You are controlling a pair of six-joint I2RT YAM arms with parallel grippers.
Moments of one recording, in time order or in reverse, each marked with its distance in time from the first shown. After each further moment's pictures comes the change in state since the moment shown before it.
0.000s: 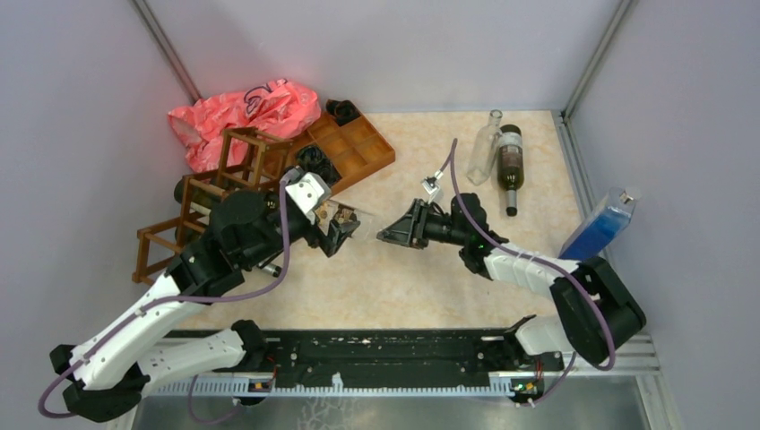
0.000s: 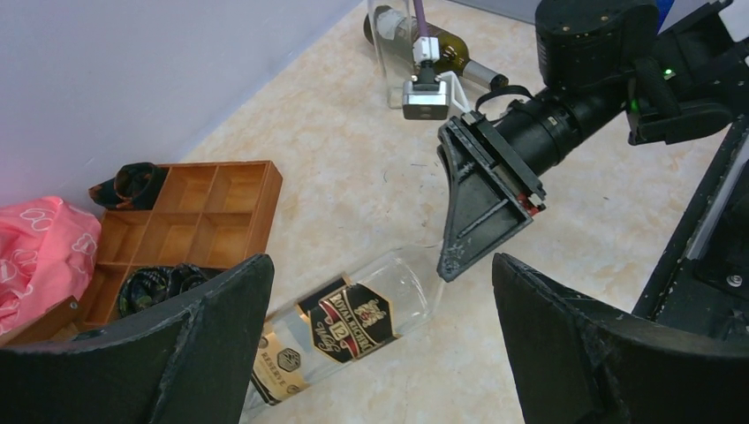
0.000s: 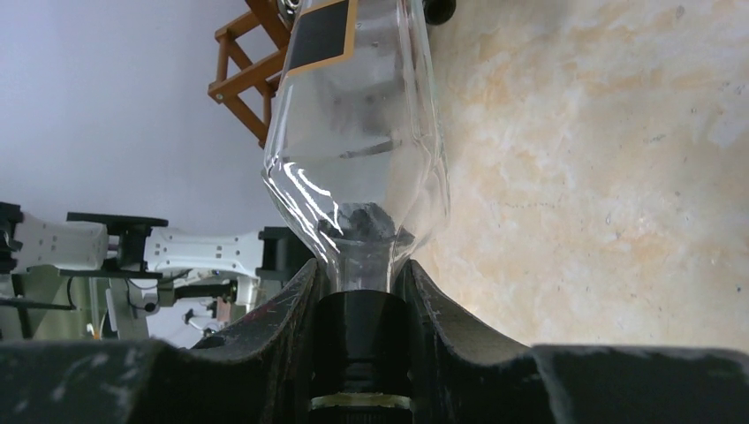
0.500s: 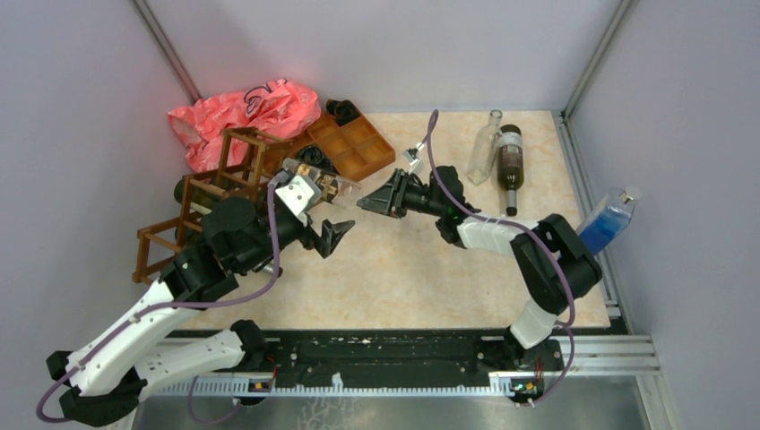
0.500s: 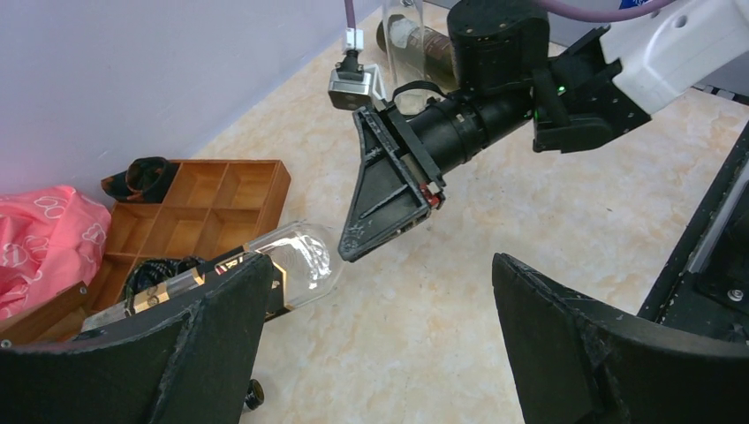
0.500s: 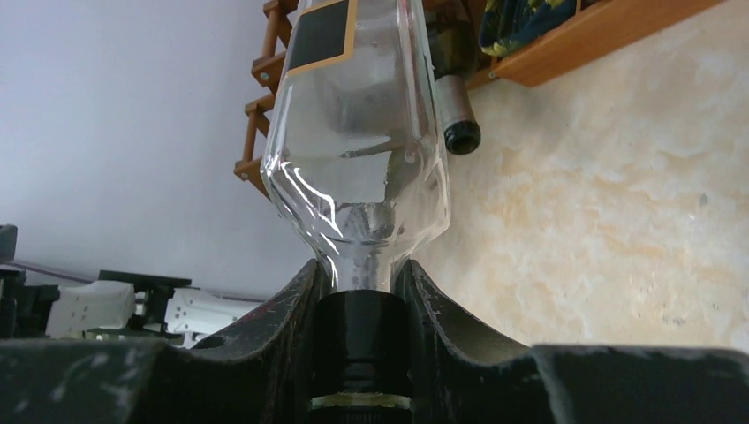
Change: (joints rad) left arm 0.000 -0.050 -0.033 0.010 -0.029 -0.026; right arm 0.000 0.317 0.280 0.143 0.014 0.045
